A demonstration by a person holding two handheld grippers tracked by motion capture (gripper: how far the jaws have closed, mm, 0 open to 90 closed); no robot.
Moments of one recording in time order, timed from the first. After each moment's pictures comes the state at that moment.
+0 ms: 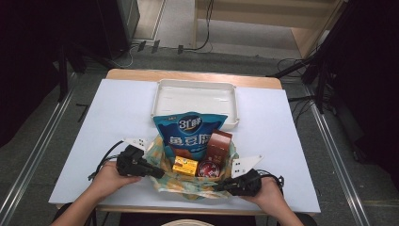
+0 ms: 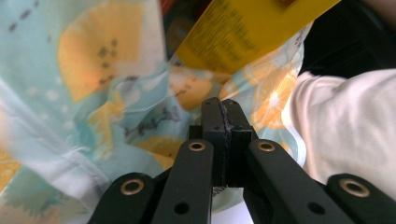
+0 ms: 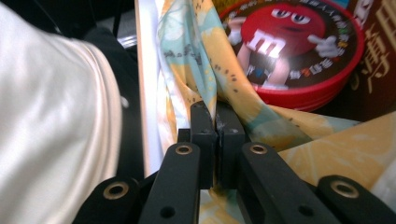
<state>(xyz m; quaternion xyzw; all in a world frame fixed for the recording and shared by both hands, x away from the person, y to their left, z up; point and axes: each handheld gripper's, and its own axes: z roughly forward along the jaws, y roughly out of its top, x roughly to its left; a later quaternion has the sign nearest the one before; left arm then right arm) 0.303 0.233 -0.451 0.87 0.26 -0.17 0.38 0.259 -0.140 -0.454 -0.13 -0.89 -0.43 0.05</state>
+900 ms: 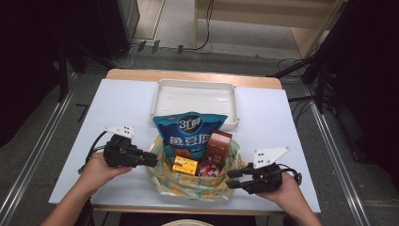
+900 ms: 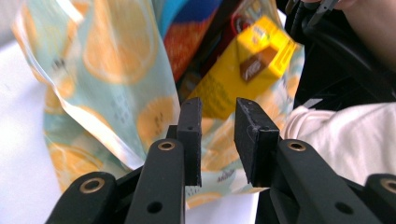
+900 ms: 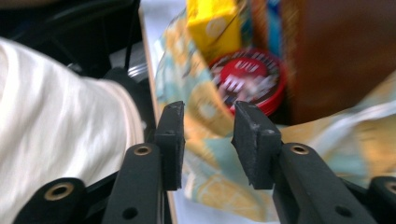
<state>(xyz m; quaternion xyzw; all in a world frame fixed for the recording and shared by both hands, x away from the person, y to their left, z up) 0.307 0.257 -0.394 0.85 0.27 -0.11 0.44 0.260 -0.182 -0.405 -0.17 -0.86 -0.48 0.05</state>
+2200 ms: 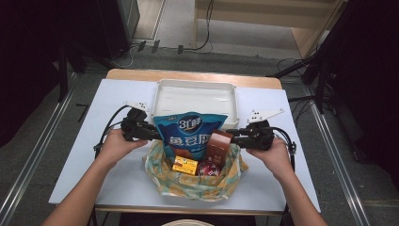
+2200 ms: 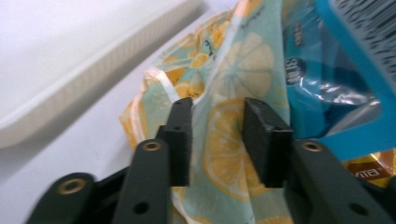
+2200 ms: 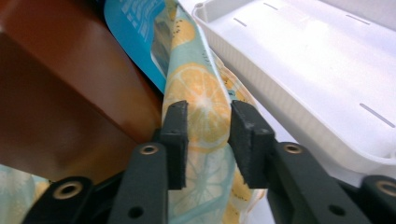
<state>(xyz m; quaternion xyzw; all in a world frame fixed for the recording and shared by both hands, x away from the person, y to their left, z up) 0.382 0.229 -0.404 0.84 0.32 -0.09 0.42 0.356 -0.170 -0.393 -0.27 -0.84 -0.48 -0.02</state>
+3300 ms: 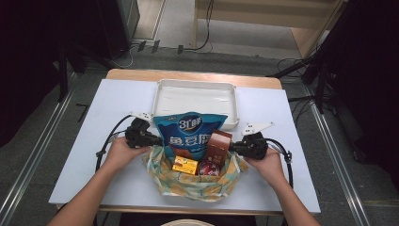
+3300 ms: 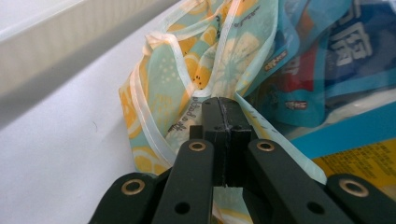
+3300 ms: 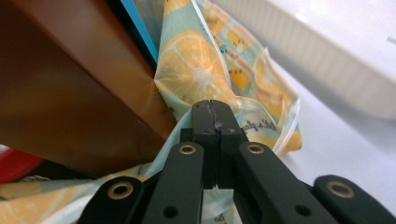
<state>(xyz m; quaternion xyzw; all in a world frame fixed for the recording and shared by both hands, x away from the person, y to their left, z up) 0.381 0.231 -0.448 0.85 0.32 -0.10 0.41 0.355 -0.170 -0.454 -0.28 -0.85 -0.44 -0.02</state>
